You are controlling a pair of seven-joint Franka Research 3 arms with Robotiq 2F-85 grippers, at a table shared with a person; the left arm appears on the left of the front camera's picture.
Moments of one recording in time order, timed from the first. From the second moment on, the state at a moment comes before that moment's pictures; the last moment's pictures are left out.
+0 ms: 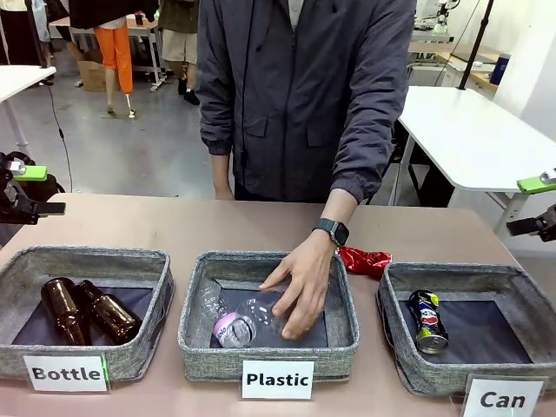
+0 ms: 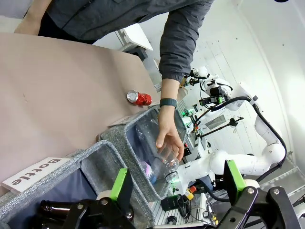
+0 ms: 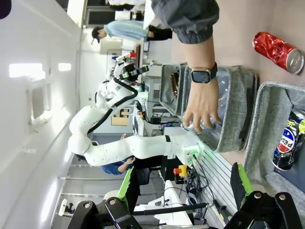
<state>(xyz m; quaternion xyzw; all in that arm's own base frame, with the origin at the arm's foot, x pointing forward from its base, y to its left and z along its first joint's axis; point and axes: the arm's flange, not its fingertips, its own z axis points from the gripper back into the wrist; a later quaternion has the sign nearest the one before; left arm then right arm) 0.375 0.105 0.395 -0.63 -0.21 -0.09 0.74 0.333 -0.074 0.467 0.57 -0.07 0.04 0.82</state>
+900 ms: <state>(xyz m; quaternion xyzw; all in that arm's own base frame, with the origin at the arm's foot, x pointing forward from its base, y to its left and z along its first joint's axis) 0.375 0.105 0.395 -0.63 -0.21 -0.09 0.74 0.333 -0.074 0.467 0.57 -0.07 0.04 0.82</state>
